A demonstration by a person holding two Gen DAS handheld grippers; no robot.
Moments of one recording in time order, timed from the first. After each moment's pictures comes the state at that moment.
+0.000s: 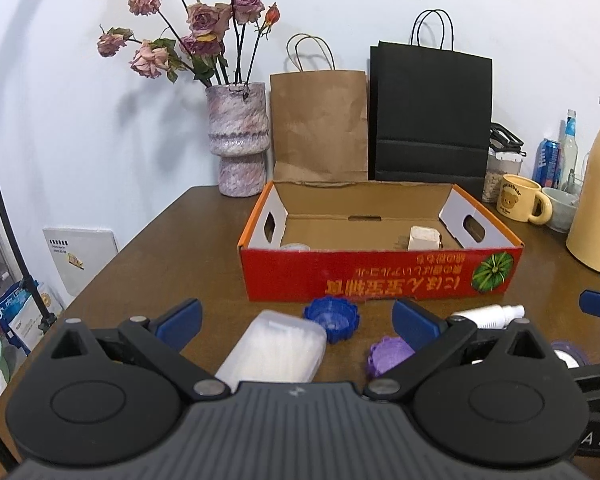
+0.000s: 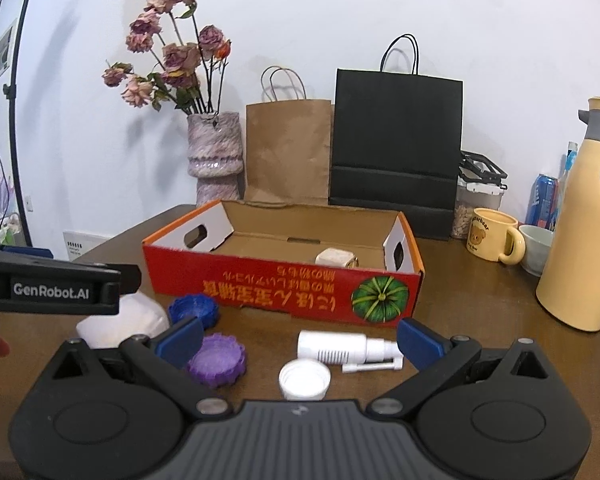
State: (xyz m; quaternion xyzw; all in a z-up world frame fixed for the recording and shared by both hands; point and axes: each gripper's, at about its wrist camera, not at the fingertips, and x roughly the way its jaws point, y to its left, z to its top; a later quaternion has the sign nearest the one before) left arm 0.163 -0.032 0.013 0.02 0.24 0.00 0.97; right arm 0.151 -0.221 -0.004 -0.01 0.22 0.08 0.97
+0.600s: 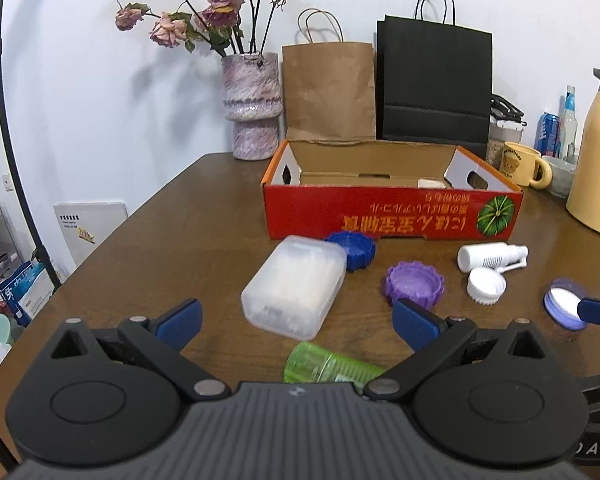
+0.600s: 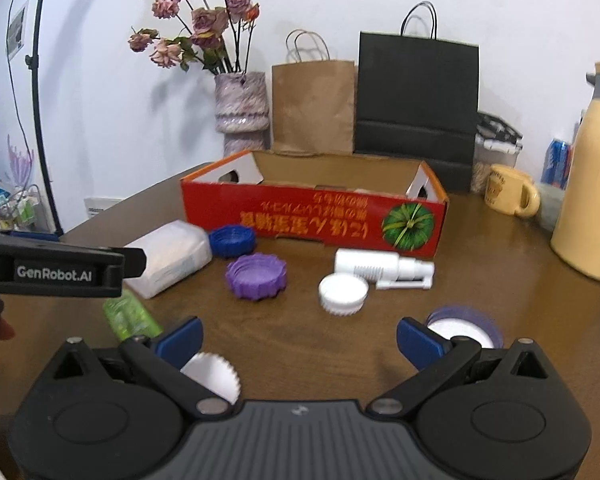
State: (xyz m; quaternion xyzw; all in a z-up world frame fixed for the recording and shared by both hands) left arm 0.119 -0.015 -0.018 0.02 0.27 0.01 0.96; right arm 0.105 -0.206 -0.035 -0.01 0.26 0.11 0.96
